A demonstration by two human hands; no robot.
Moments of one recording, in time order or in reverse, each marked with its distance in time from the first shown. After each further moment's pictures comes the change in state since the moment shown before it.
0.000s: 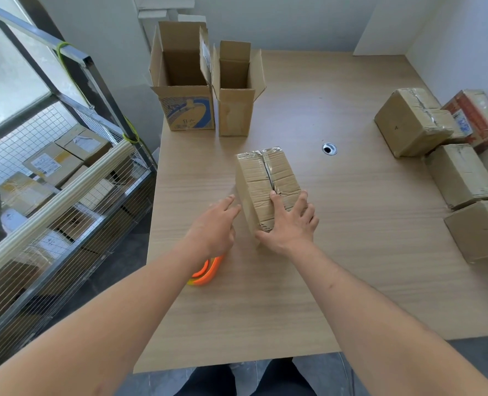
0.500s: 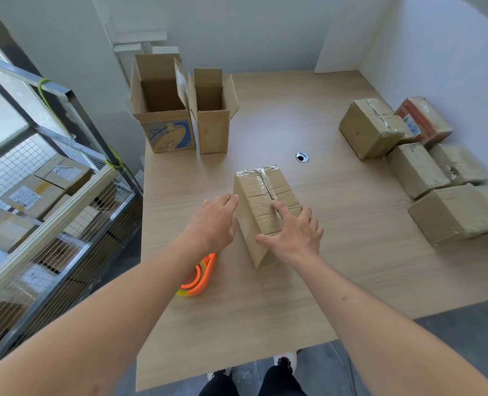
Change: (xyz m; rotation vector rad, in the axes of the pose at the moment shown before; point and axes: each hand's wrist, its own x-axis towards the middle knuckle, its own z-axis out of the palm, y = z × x) left_hand 0.003 0.034 -0.042 0.115 0.025 0.103; right_hand -0.045 0.022 -0.035 0.179 0.120 0.158
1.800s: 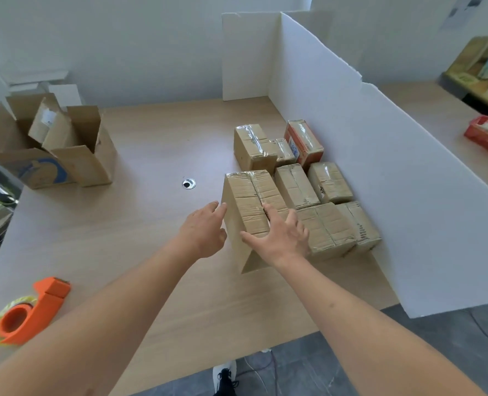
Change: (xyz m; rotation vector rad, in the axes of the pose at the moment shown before) left_hand 0.155 0.386 0.043 0.079 -0.033 -0.024; right_hand 0.108 0.352 -0.173 0.081 0.087 -0.006
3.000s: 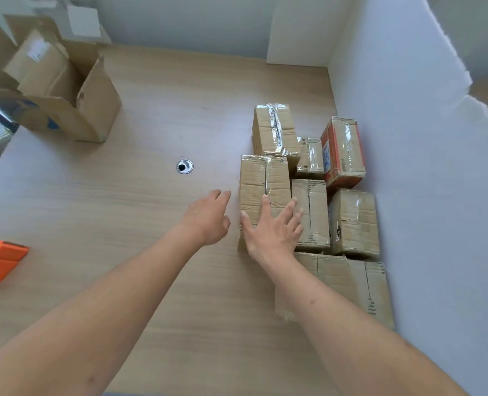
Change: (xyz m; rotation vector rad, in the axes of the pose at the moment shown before) left_hand 0.183 0.032 0.047 -0.147 -0.095 -0.350; right_hand 0.207 0.030 0.044 -0.117 -0.281 -0.161
